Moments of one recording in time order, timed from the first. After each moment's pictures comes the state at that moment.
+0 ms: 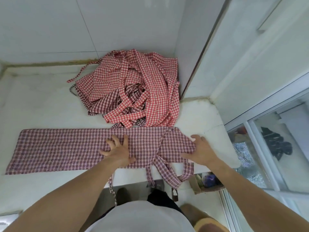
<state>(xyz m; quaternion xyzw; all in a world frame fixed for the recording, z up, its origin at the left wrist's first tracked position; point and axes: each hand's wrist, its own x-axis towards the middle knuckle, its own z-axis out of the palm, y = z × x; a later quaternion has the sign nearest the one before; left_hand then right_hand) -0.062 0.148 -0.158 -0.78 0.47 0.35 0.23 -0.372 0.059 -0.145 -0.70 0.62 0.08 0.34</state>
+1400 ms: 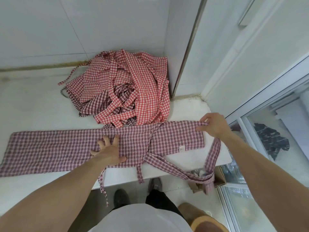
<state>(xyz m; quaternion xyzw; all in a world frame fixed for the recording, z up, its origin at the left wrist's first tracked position) -0.060 0.146 -0.156 -0.78 0.46 0.35 0.25 -0.423 -0.027 -0.093 -0.69 0.66 -0.03 0.31</state>
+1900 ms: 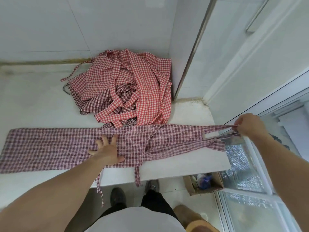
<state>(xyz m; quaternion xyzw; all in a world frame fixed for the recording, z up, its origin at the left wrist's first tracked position) -0.062 0.144 -0.154 -0.79 0.44 0.34 0.23 -0.503 -0.069 -0.066 -0.64 0.75 0.06 0.15</state>
